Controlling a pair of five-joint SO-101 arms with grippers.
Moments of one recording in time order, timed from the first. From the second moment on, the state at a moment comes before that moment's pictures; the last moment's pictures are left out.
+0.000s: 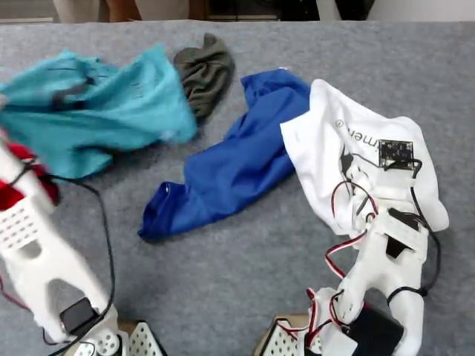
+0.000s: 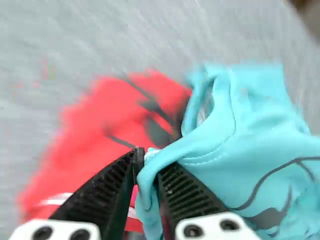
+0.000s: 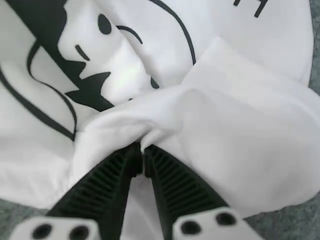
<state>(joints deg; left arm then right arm) -41.3 50.8 -92.3 99.3 10.6 29.6 -22.3 64.8 29.6 17.5</state>
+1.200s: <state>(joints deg) -0.4 62.9 -64.2 81.6 16.9 29.6 -22.3 64.8 29.6 17.5</state>
